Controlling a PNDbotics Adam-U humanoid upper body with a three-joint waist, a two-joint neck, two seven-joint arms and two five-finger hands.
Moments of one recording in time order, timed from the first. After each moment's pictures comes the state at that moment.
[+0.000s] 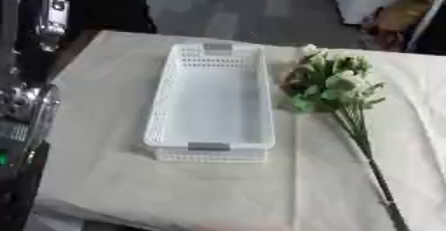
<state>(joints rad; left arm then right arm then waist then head) -0.26 0.44 0.04 -1.98 -0.07 -0.29 0.11 -0.26 -0.37 -0.23 -1.98 0.59 -0.02 0.24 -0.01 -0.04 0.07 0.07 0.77</state>
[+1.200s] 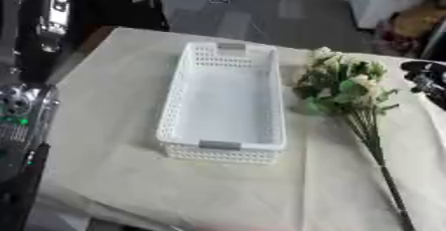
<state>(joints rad) -0.27 0.44 0.04 -1.98 -0.06 -0.28 0.10 -0.40 -0.52 0.05 -1.37 0.30 0.00 0.38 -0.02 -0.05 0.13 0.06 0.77</state>
